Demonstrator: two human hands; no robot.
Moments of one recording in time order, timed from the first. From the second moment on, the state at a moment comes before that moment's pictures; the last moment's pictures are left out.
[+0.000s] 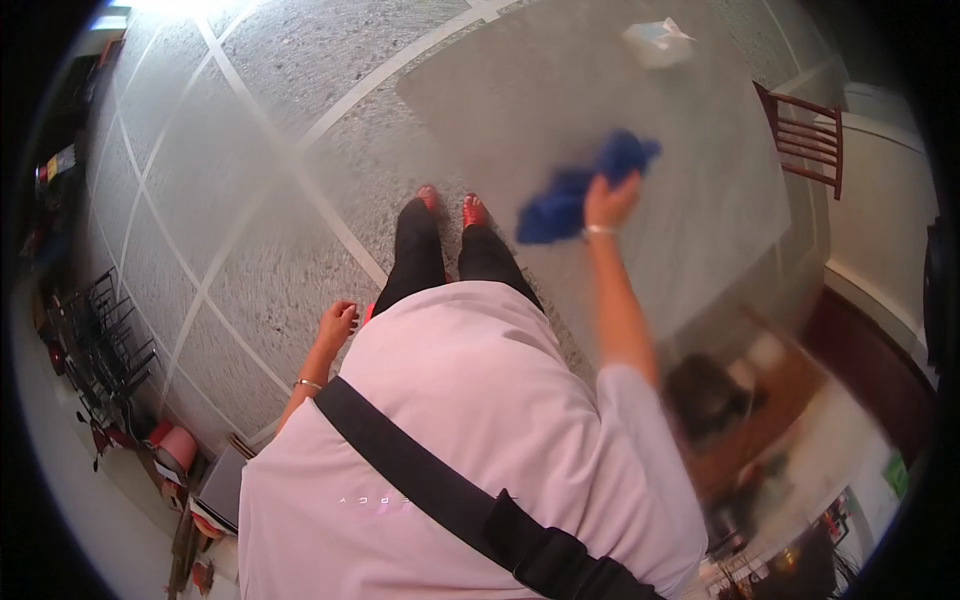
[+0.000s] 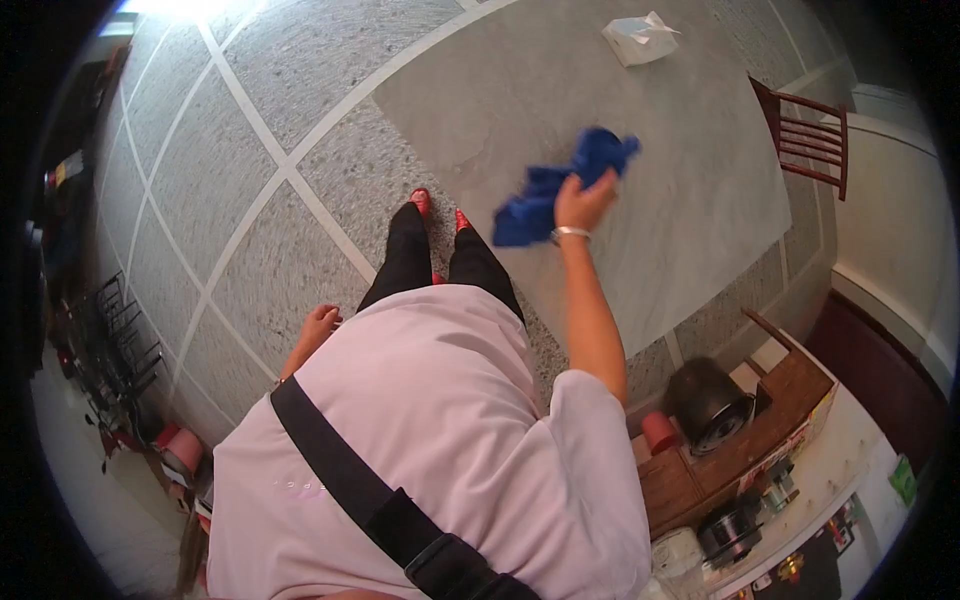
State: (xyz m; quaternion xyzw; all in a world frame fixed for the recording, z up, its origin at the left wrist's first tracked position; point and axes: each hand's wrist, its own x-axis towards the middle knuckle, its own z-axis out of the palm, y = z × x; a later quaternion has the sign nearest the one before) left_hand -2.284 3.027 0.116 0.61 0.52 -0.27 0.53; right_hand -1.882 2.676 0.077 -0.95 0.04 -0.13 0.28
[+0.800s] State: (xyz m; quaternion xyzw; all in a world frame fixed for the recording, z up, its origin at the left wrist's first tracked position) left_hand -2.047 3.112 0.118 0.72 0.38 -0.36 0.46; right_hand -1.909 2.512 0.097 -0.78 0.61 0.09 0.05
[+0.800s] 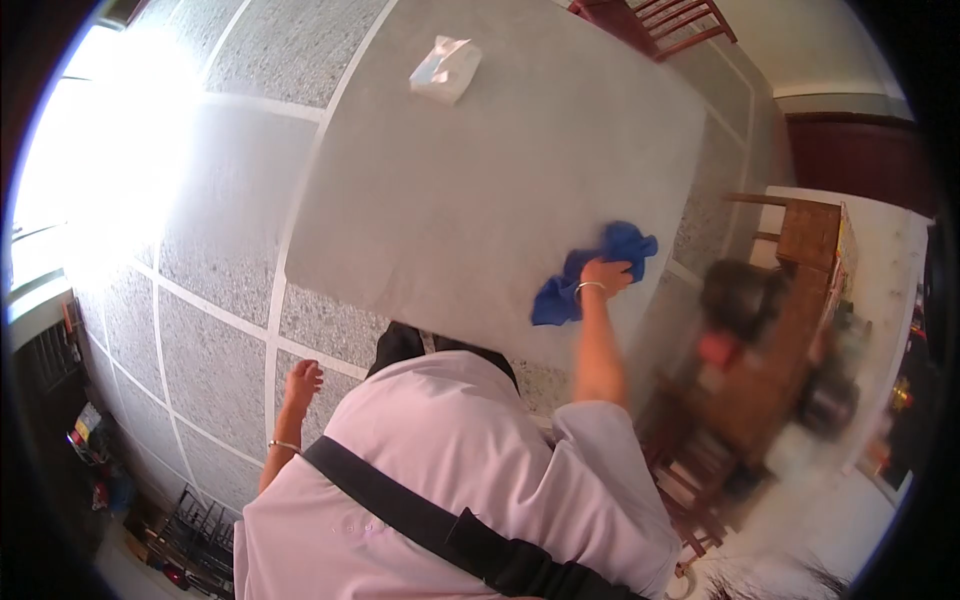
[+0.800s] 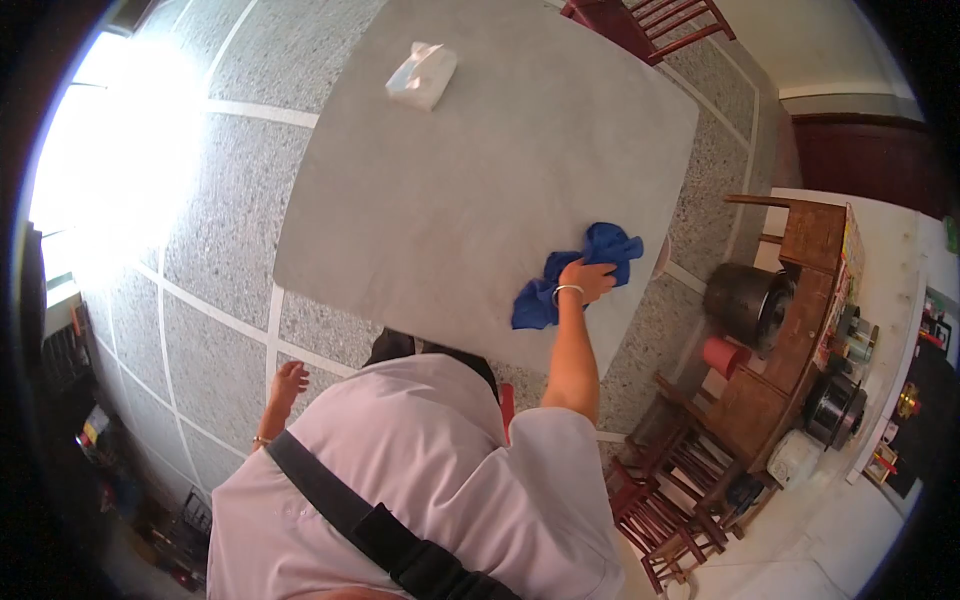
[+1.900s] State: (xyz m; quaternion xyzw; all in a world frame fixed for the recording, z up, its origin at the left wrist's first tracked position) left_hand -1.631 2.804 0.134 0.94 0.02 -0.11 0.32; right_hand -1.433 2.471 0.049 -0.99 0.09 -0.11 0.05
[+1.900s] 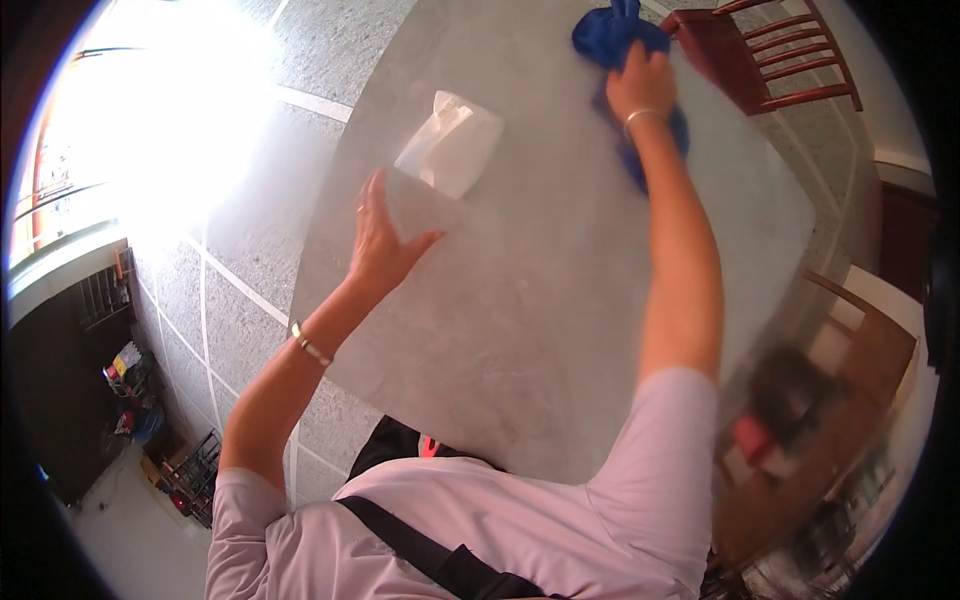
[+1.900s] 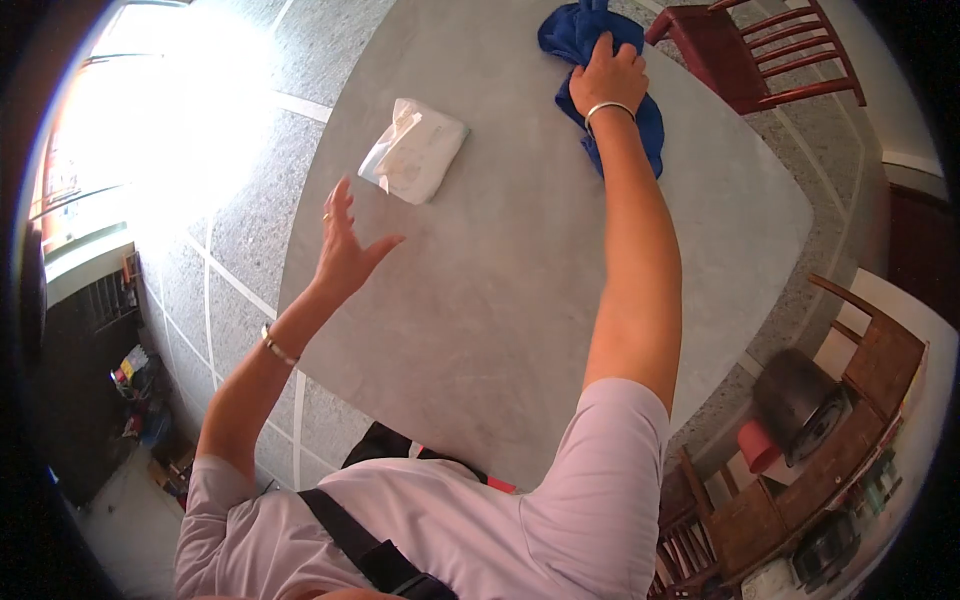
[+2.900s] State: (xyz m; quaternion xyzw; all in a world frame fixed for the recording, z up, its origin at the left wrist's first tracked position) left_hand -1.719 2.909 0.126 0.92 0.11 -0.04 0.36; right_hand -1.730 2.583 0.106 -0.95 -0.10 -0.01 0.29
